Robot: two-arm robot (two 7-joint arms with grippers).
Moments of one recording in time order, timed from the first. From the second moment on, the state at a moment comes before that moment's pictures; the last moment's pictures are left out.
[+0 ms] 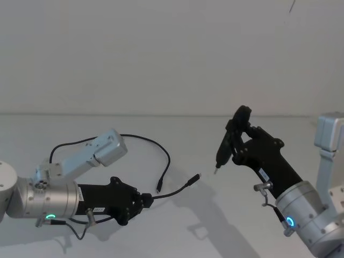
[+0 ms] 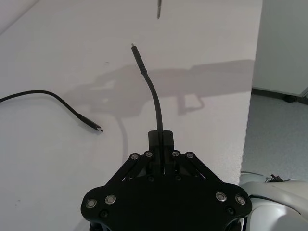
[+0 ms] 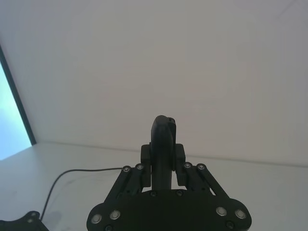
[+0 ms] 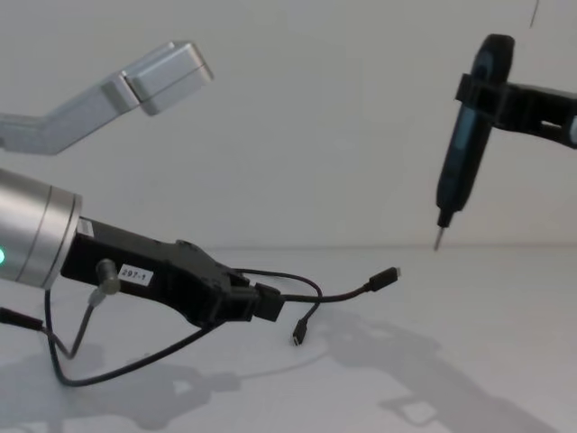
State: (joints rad) left arm -0.58 0.62 0.67 -1.54 -0.44 0.35 -0.77; right arm 0.07 0.24 -0.24 -1.82 0.40 0.09 0.17
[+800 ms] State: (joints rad) left arm -0.57 0.62 0.67 -1.54 -0.44 0.34 -0.78; right arm 0.13 0.22 -0.27 -1.74 0.42 0.06 0.21
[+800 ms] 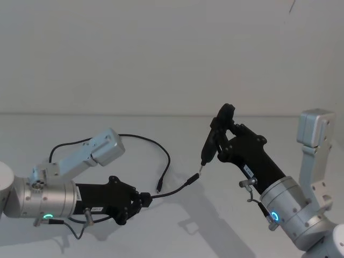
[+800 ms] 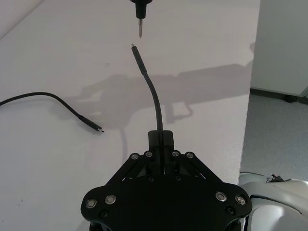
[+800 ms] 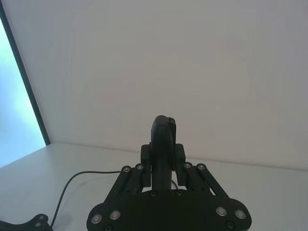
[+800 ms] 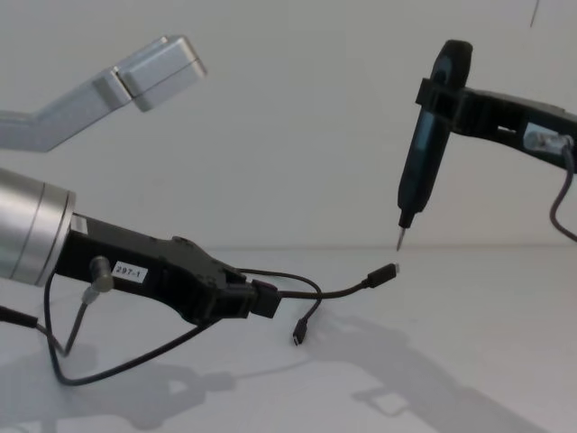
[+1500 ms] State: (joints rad) left arm -0.57 0.63 0.67 -1.54 -0.44 0.34 -0.78; right arm 0.16 0.21 -0.27 -1.67 0.41 0.03 0.23
